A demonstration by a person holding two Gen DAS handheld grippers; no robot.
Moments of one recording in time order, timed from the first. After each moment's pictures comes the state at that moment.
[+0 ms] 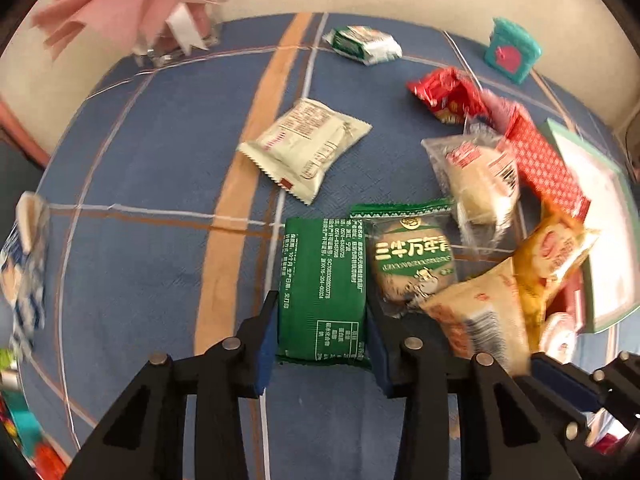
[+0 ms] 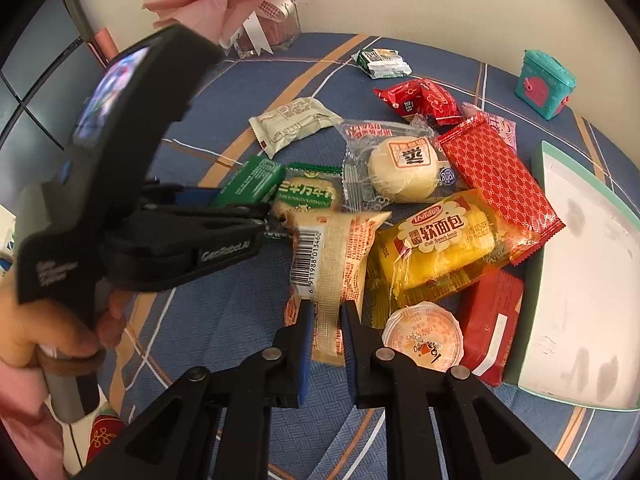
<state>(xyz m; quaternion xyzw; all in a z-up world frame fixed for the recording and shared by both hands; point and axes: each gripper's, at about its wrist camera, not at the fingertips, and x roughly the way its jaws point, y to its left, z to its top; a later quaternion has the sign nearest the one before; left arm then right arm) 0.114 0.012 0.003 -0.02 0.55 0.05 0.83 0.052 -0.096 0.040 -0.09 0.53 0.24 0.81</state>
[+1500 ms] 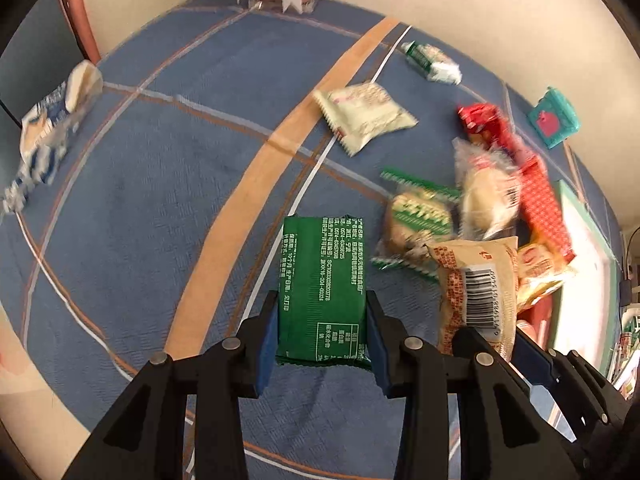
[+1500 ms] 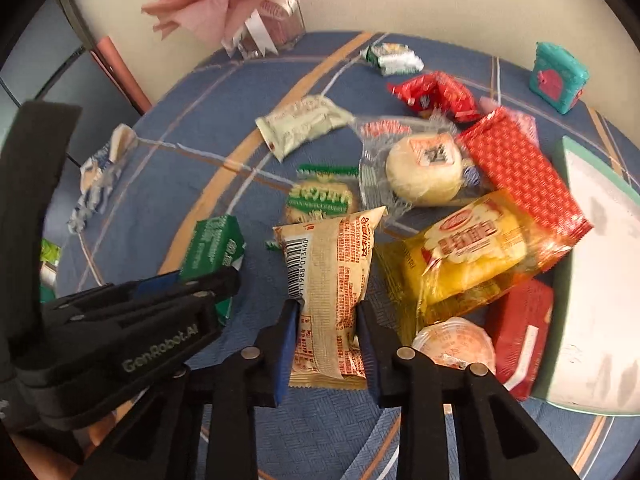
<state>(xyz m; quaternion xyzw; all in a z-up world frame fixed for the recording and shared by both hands) 0.026 0.081 0.004 -0.18 0.54 0.14 0.81 0.059 -0.092 0.035 -0.07 0.53 0.25 0.81</state>
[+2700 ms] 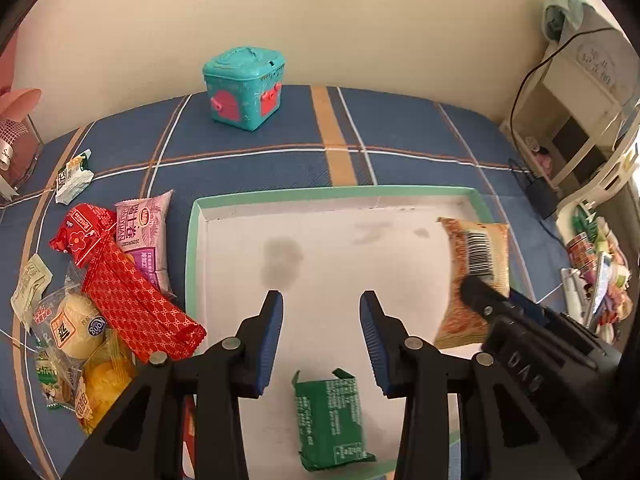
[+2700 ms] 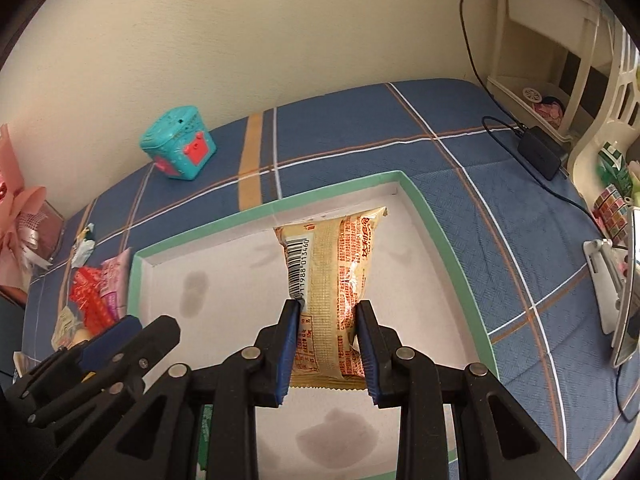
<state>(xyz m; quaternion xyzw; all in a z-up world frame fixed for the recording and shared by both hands) 0.158 -0.220 0.031 -0.02 0.51 -0.07 0.86 0.154 -0.409 0.064 0.11 0.48 -0.06 0.87</state>
